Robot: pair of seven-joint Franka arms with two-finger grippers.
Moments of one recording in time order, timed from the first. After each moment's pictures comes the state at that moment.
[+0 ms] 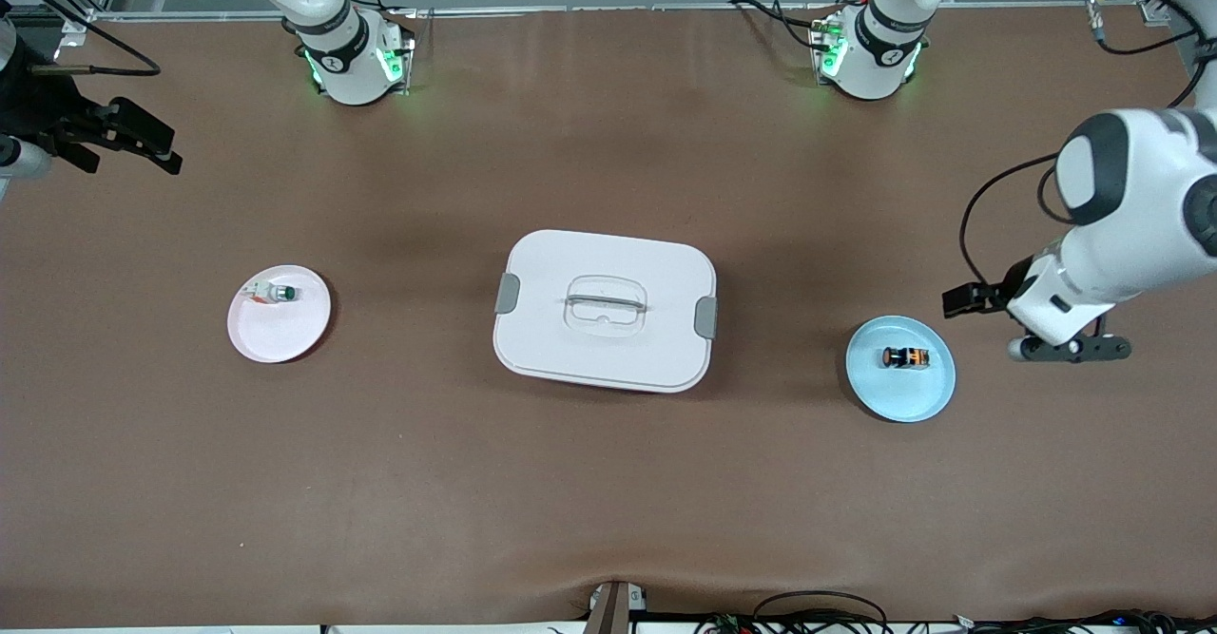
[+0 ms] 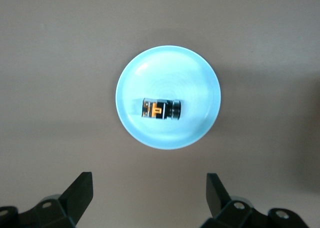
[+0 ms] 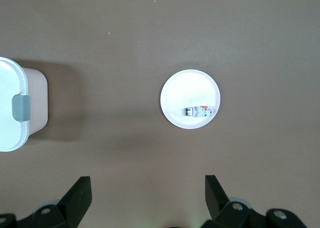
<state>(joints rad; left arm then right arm) 0.01 0.28 -0.04 -1.83 -0.02 2.04 -0.01 0.07 -0.12 -0.04 -1.66 0.02 1.51 0.07</state>
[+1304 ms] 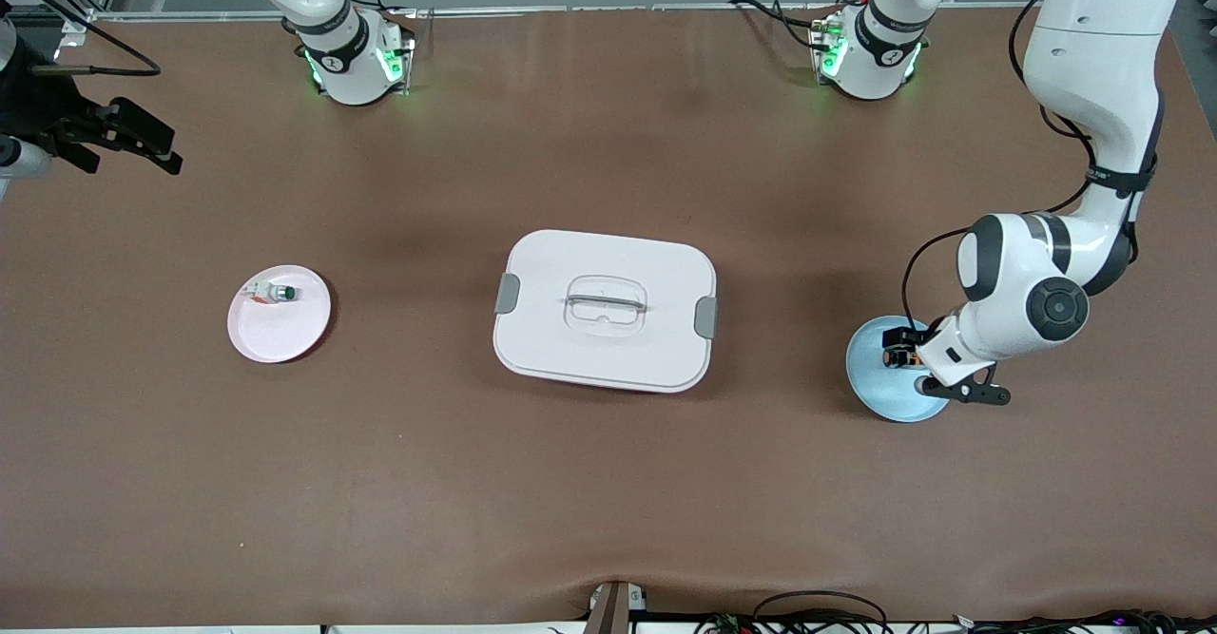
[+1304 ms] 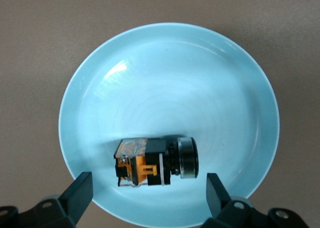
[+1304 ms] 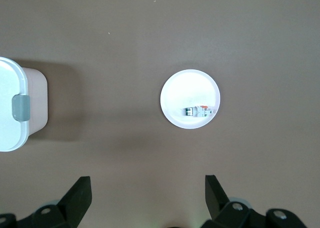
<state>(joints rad) 0.00 0.55 -0.04 -1.88 0.03 2.34 0.10 0.07 -0.12 -0.04 -1.66 0.02 1.51 0.07</state>
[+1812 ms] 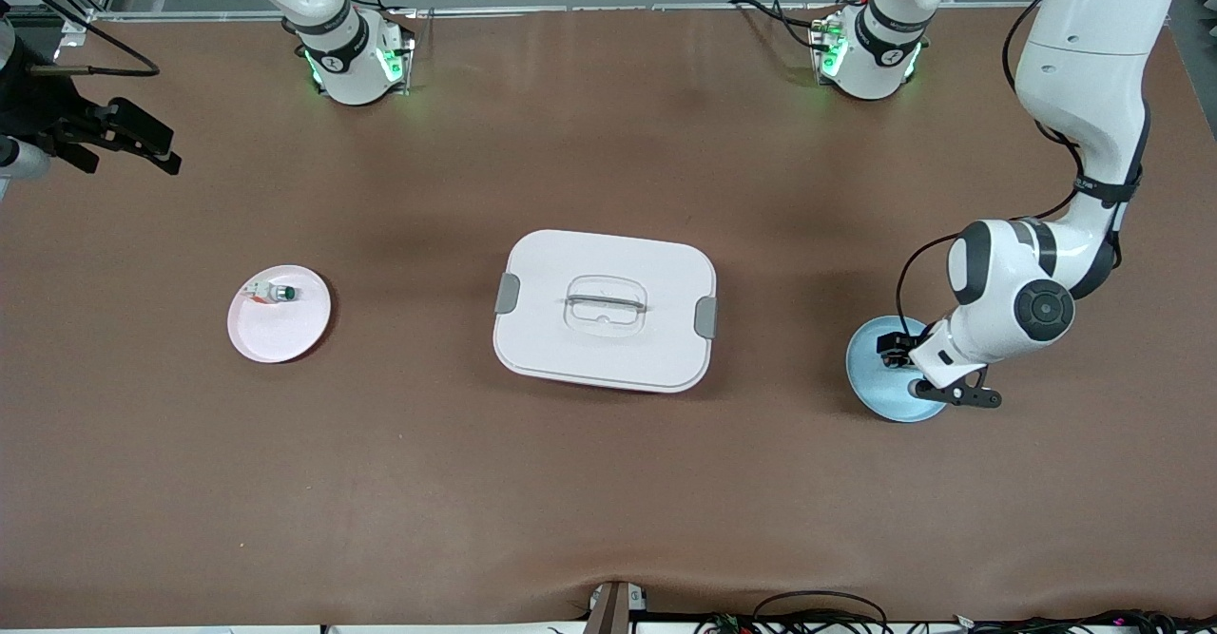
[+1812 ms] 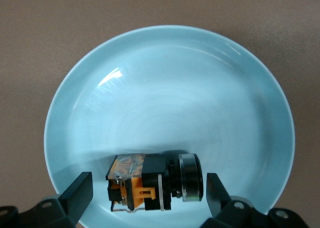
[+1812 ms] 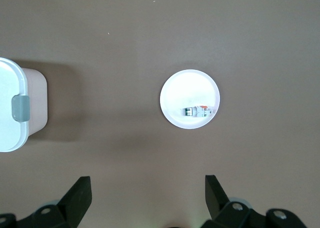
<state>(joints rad) 0.00 0.59 -0.04 -1.89 0.03 2.41 0.10 0.06 -0.12 -0.04 -1.66 0.02 1.51 0.07</state>
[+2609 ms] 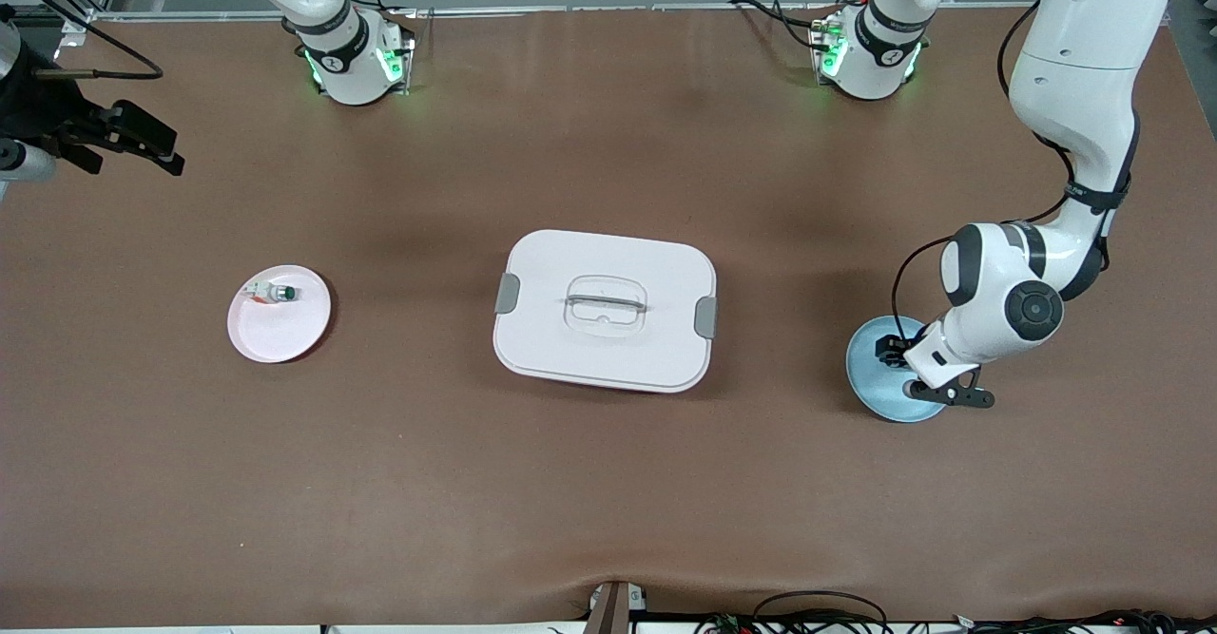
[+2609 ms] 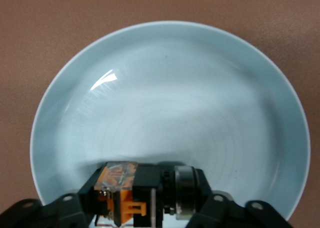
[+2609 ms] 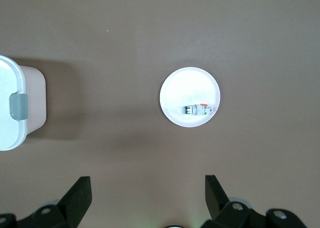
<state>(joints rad) 0.00 0.61 -0.04 -1.90 0.03 2.46 0.10 0.06 -0.12 -0.04 -1.67 0.02 1.51 0.07</state>
